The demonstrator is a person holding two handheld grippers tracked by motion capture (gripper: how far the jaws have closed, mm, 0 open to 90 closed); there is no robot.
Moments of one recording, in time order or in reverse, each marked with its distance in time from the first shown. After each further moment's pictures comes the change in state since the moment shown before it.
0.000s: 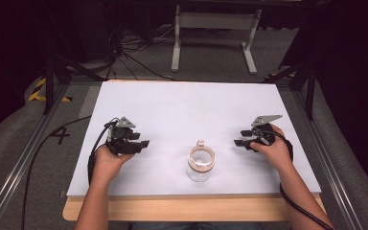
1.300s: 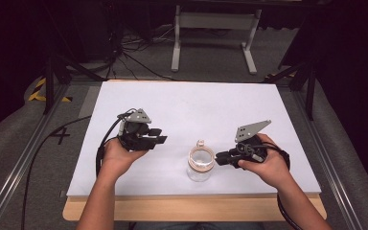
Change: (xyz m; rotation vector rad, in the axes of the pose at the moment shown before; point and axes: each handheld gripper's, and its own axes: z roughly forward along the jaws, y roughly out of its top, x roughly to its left) left arm -0.051 0.046 -0.038 -0.087 -0.137 0.136; right arm 0.136 0.069 -0.062 0.013 0.281 -0.150
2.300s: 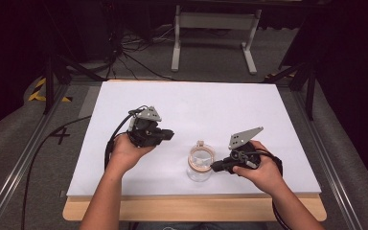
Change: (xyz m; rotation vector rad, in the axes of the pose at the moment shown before) left arm -0.004 0.021 0.025 0.025 -0.089 0.093; right arm 0.011 -0.011 0.022 0.043 0.073 0.025
